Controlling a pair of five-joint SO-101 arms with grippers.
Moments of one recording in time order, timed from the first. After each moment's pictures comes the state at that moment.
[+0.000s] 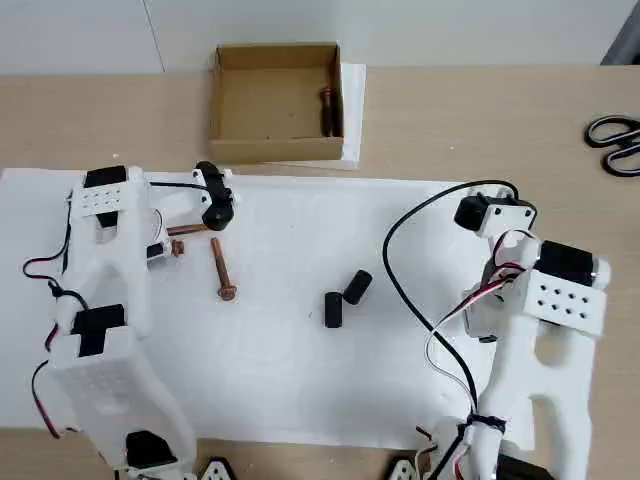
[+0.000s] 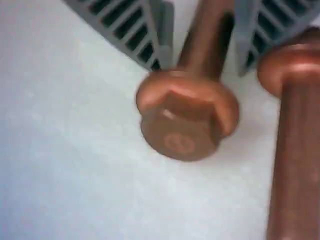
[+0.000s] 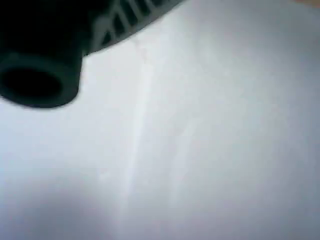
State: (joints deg) left arm -14.2 25.0 0.7 75.6 -75.1; right arm 14.9 -28.0 33.6 88.6 22.5
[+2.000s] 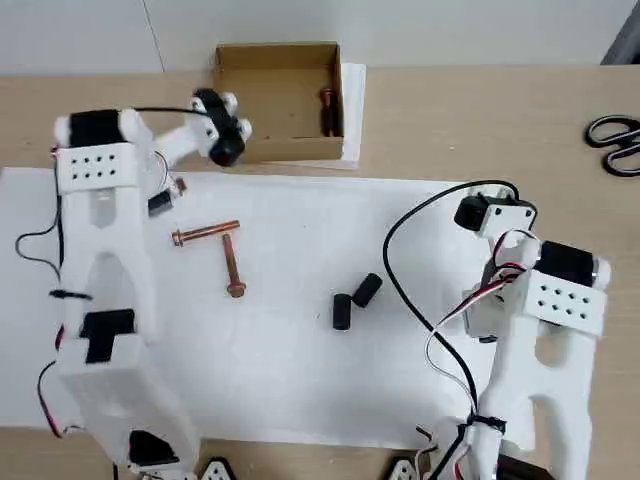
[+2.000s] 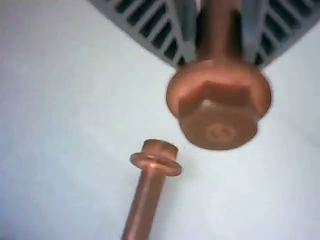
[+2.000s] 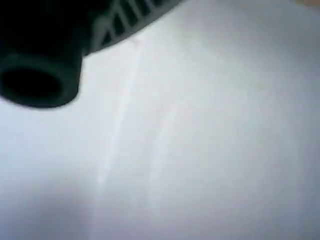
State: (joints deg) left arm -9.8 18.5 -28.8 99.3 -59.8; right arm 14.9 -28.0 33.6 88.9 22.5
